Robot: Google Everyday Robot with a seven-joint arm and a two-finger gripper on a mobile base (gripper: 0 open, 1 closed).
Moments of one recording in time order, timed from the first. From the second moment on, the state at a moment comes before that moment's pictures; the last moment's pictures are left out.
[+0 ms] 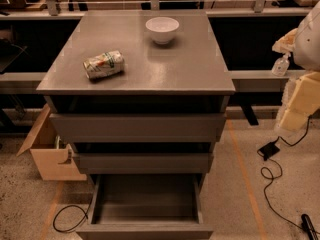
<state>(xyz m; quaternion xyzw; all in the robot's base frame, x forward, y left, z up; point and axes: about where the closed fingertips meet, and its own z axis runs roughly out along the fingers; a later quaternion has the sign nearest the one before) 0.438 -0.216 0.978 -0.60 0.78 -0.04 0.16</state>
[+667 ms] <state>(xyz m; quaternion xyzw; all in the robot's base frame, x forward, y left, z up) 0.452 -0.202 0.976 -0.61 0.77 -0.01 0.17</state>
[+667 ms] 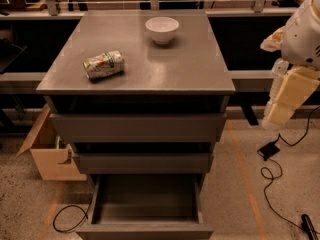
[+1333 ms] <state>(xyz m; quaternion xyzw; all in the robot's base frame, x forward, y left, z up) 0.521 -0.113 0.984 -0.69 0.69 0.00 0.20</state>
